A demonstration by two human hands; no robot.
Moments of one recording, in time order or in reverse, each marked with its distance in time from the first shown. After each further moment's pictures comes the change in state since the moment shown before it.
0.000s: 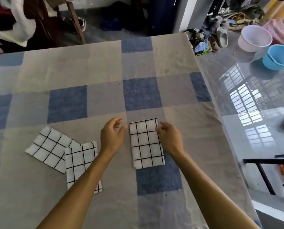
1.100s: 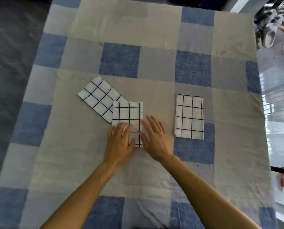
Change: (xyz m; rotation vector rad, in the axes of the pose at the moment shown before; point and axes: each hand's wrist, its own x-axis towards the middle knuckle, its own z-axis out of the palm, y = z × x) left_hand -0.138 -0.139 -0.103 0.549 -0.069 0.224; right_hand -0.148 -0.059 0.142 -0.397 -0.287 -0.656
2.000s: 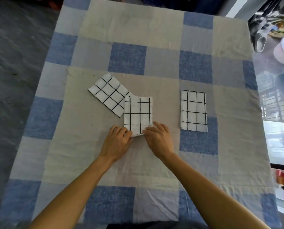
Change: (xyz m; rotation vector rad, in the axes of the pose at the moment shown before) left_hand -0.027 -0.048 -0.008 0.133 0.135 0.310; right_hand -0.020 -0.028 0.012 -0.136 0.158 -0.068
